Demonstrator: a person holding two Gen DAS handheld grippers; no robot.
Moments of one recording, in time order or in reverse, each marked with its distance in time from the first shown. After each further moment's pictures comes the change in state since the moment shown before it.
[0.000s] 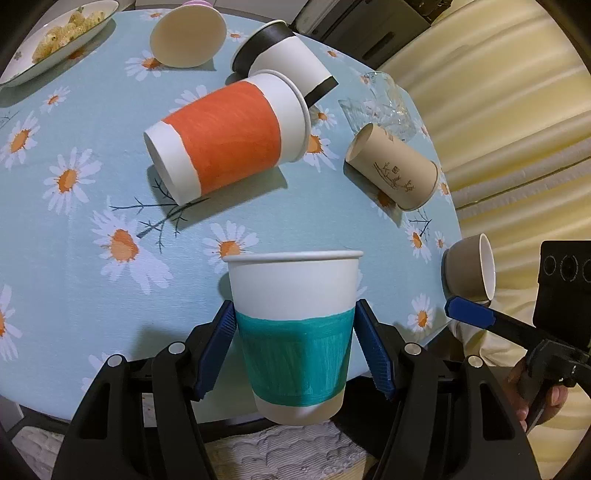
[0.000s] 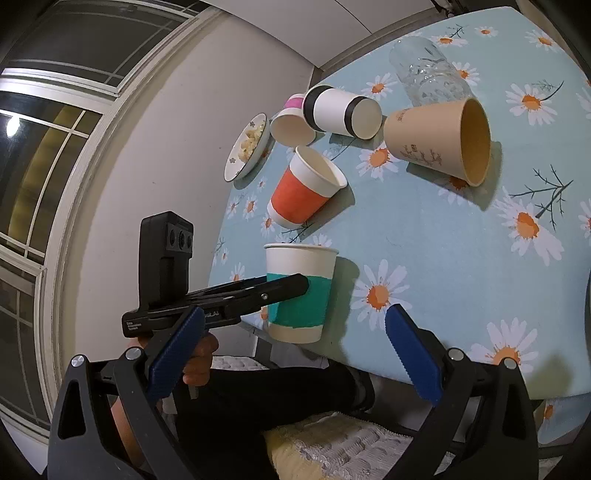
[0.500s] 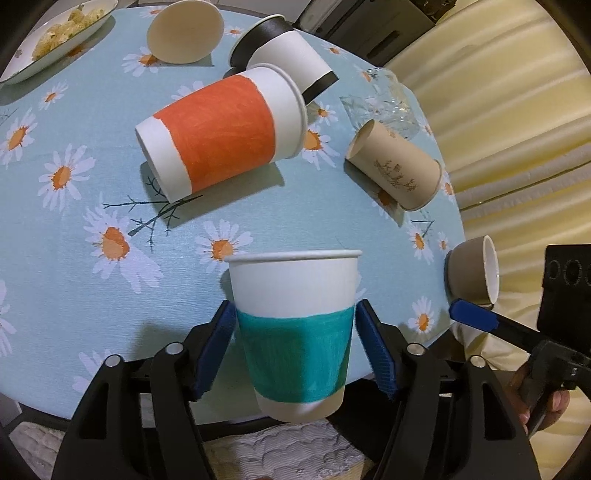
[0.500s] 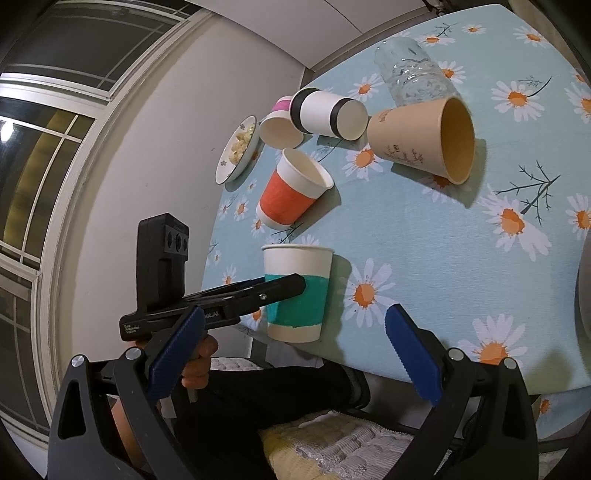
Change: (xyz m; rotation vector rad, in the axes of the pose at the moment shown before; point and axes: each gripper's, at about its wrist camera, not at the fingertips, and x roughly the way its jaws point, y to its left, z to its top) left arm 0.004 -0.002 0.001 -0.010 0.006 0.001; right arm -0.004 -0.006 0.001 0.021 -0.004 -0.030
